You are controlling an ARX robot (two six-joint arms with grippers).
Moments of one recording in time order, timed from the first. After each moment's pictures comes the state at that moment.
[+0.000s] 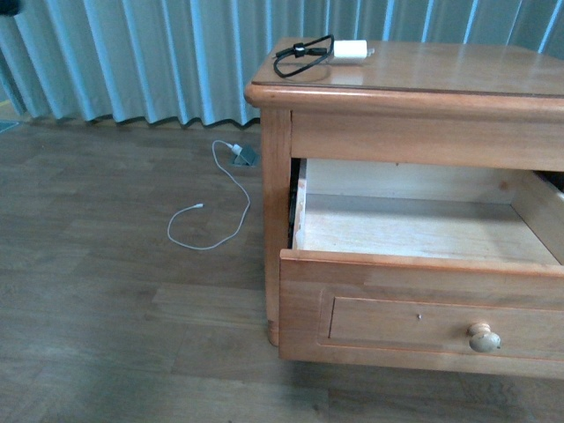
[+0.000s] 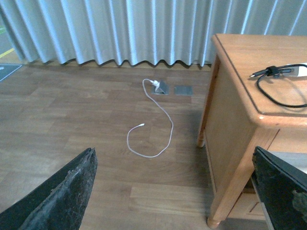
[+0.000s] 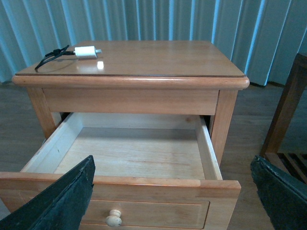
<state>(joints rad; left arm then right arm) -0.22 1.21 0.69 0.44 -0.24 0.00 0.00 0.33 0.12 0.21 0.00 0.00</state>
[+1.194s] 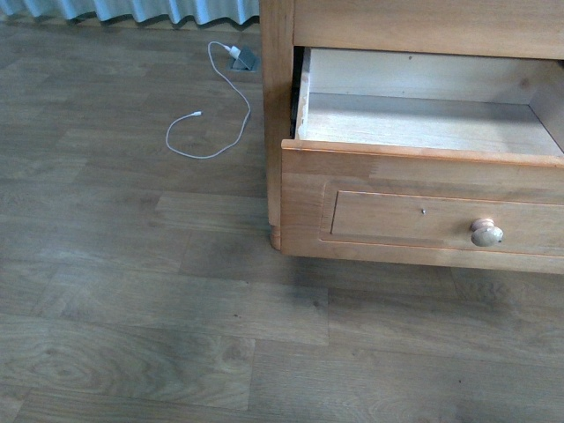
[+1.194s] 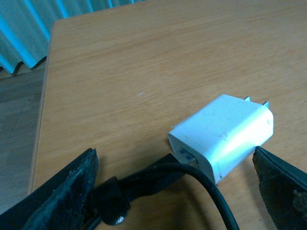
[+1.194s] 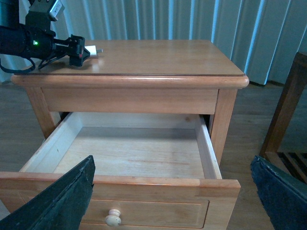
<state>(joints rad) -0.43 2.72 2.71 -0.24 -0.14 0.08 0.00 0.33 0.12 0.21 0.00 0.00</state>
